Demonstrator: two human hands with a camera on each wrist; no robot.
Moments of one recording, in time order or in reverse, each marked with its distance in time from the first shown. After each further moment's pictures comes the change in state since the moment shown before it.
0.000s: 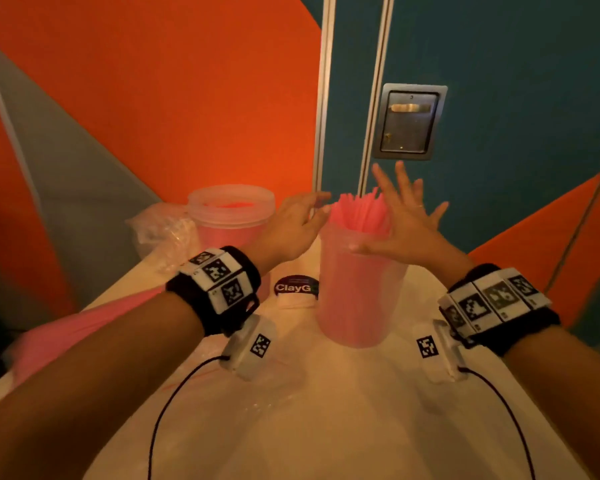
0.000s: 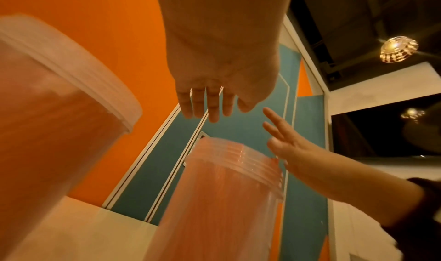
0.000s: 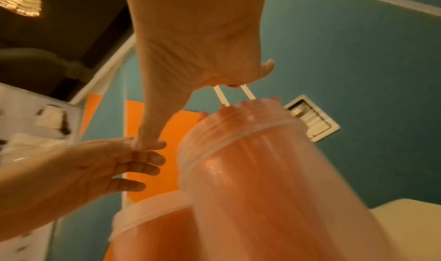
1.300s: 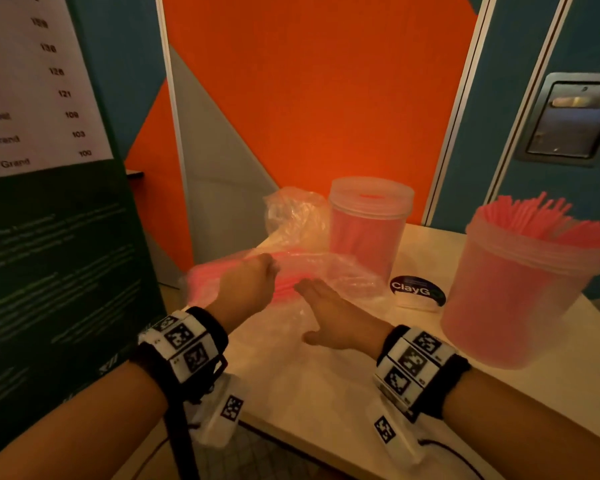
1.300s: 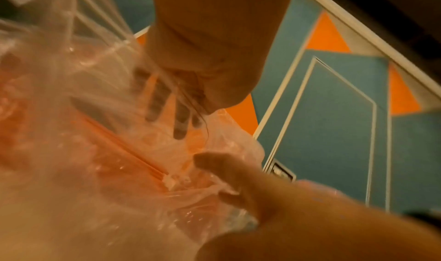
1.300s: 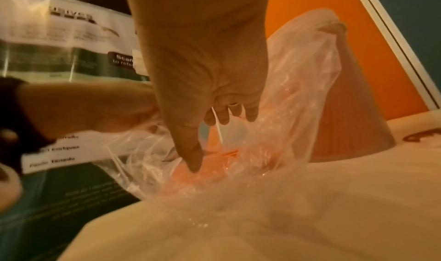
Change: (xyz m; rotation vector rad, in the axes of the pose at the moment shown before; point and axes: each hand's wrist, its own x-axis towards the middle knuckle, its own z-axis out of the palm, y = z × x) left_hand -0.197 -0.118 -0.120 0.481 0.104 -0.583; right_hand -0.053 -0.211 0.188 -0.001 -0.552 -0.610
